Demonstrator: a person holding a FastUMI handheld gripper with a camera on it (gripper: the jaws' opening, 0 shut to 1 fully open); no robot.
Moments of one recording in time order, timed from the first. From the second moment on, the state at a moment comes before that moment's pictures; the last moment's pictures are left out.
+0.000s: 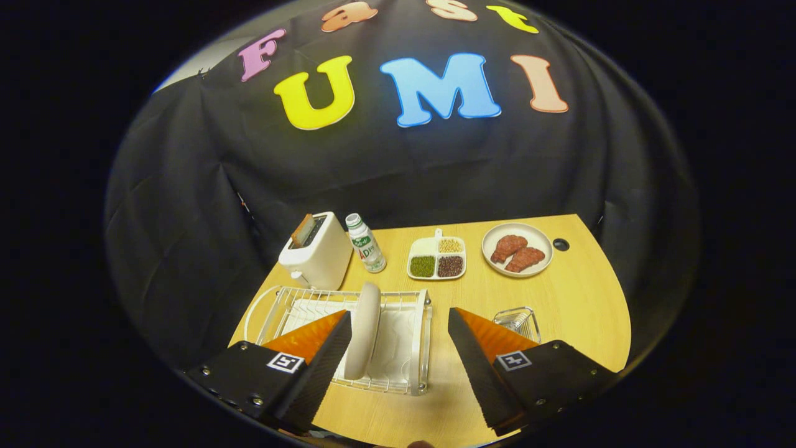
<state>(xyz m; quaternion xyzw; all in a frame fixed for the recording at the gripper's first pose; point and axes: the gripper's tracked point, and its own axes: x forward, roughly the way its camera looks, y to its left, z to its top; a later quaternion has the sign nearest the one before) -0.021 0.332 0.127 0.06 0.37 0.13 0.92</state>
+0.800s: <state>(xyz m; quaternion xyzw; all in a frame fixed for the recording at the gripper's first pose) 0.007 0.388 0.060 0.06 0.50 0.12 0.85</state>
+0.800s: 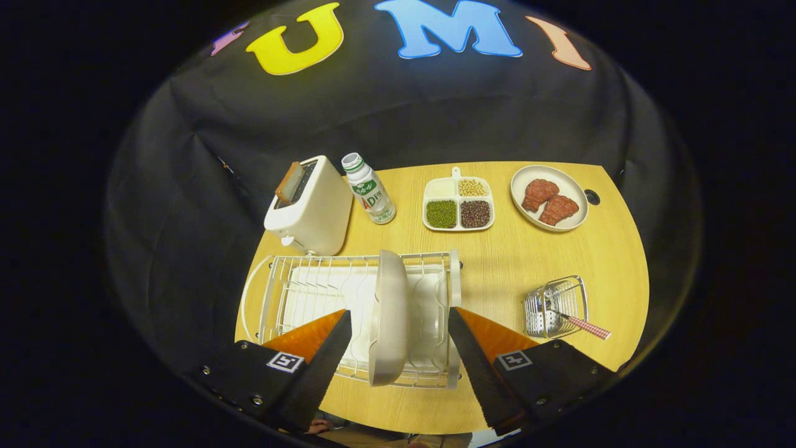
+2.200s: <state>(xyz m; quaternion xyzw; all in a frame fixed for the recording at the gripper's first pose) 0.008 0.412 0.009 -0.13 0.51 -0.04 0.85</state>
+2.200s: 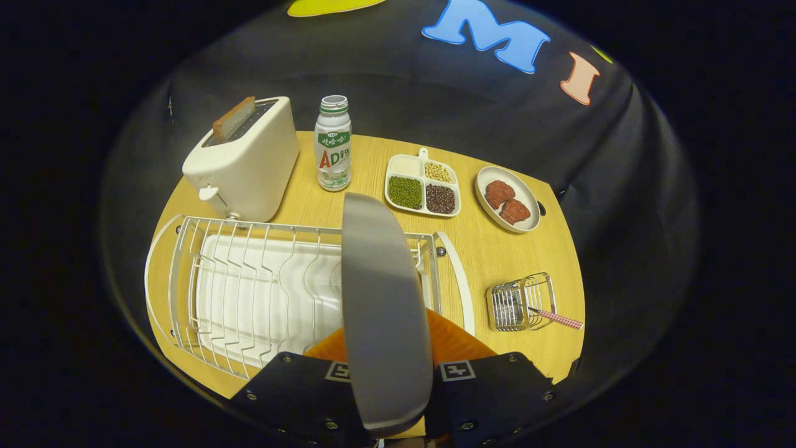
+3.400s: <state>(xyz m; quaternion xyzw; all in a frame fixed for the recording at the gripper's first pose) -0.080 0.227 0.114 -0.04 0.44 0.00 0.90</state>
